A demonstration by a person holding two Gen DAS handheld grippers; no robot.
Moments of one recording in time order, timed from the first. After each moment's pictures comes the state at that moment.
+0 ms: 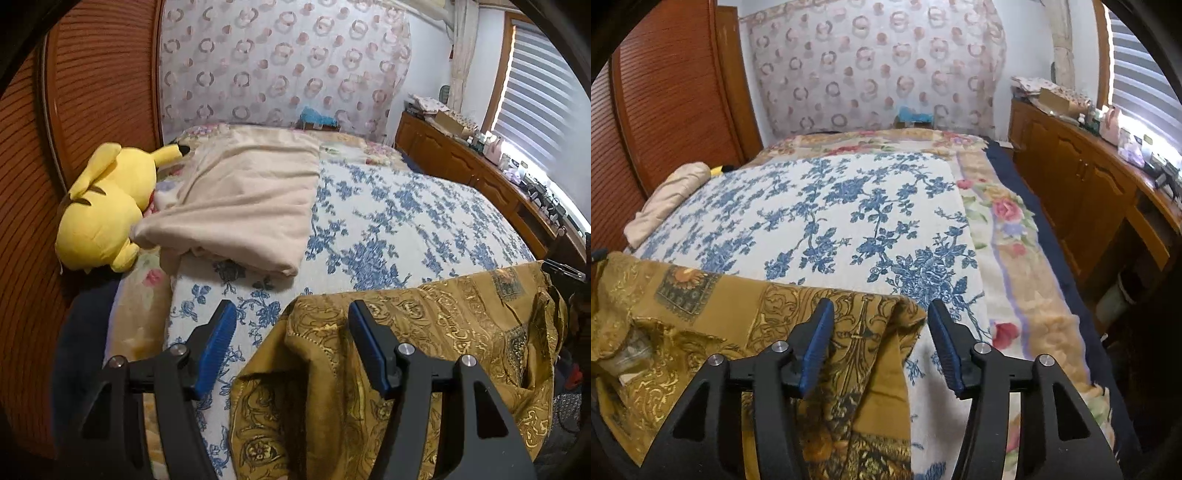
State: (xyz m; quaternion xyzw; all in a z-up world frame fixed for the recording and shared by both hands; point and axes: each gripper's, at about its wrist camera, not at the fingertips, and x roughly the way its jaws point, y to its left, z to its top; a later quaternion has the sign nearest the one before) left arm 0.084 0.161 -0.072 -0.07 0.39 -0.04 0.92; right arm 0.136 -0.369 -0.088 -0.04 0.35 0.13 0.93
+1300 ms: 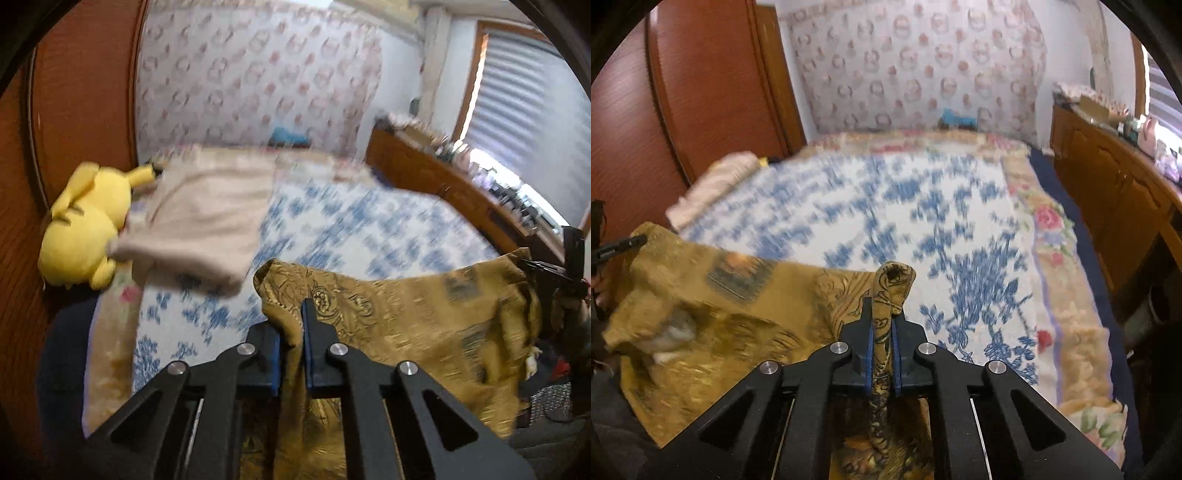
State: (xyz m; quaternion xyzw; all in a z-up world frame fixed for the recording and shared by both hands) left arm 0.043 0.130 -0.030 -0.07 0.32 -0.10 0.94; right arm 0.095 -0.357 -0.058 -0.03 0.31 0.23 0.92
